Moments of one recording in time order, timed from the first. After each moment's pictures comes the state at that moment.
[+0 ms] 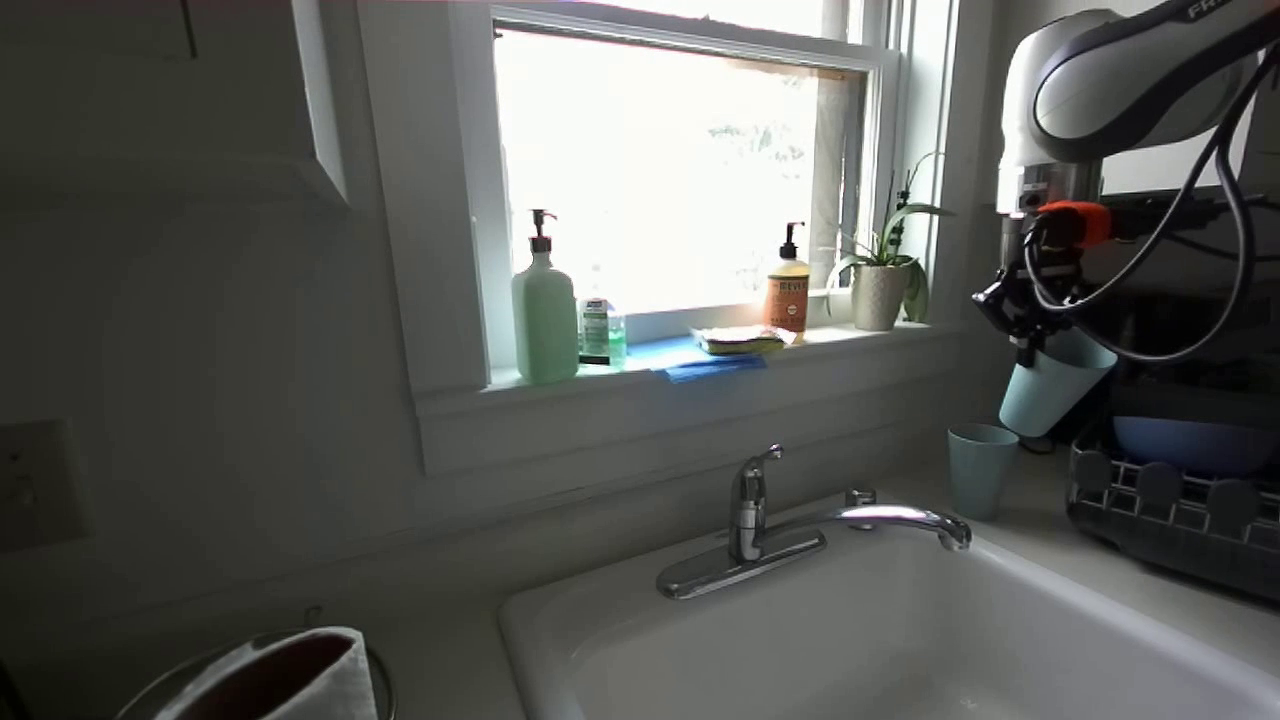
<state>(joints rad) -0.19 -0.04 -0.25 -2.00 -0.16 2.02 0.50</state>
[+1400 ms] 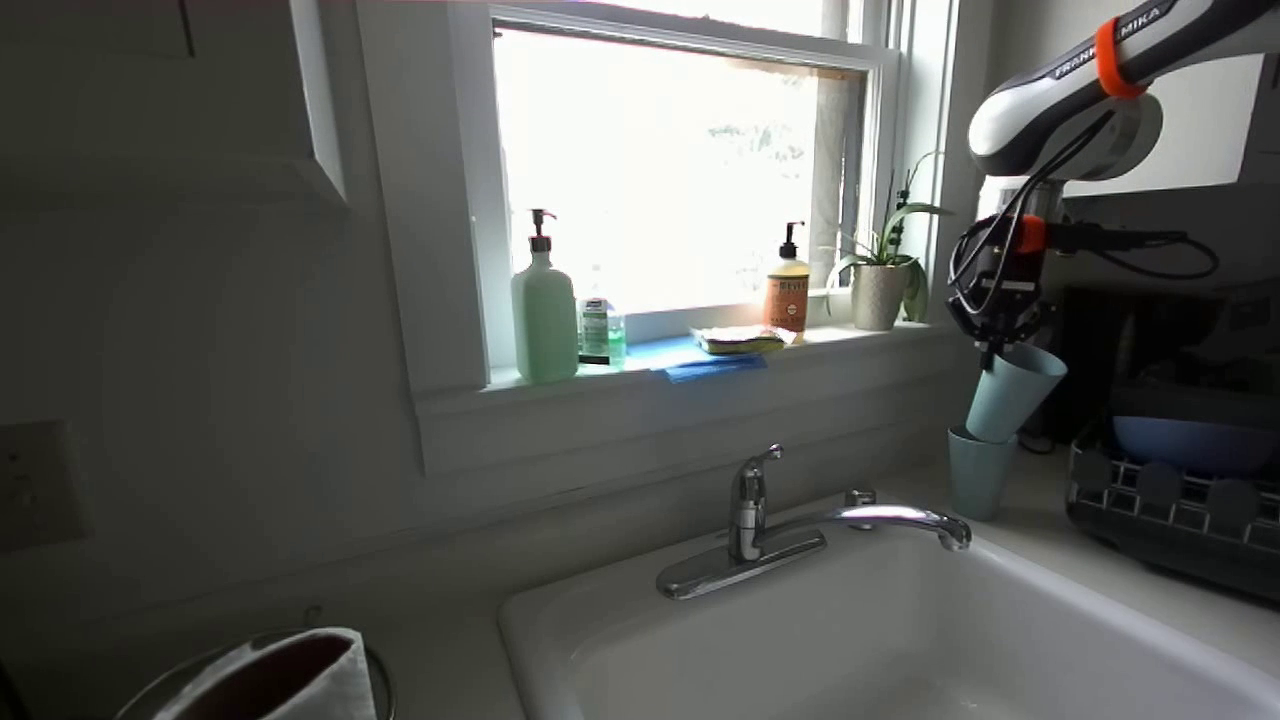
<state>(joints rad) -0.34 0.31 -0.29 -1.60 0.18 1.86 0.37</state>
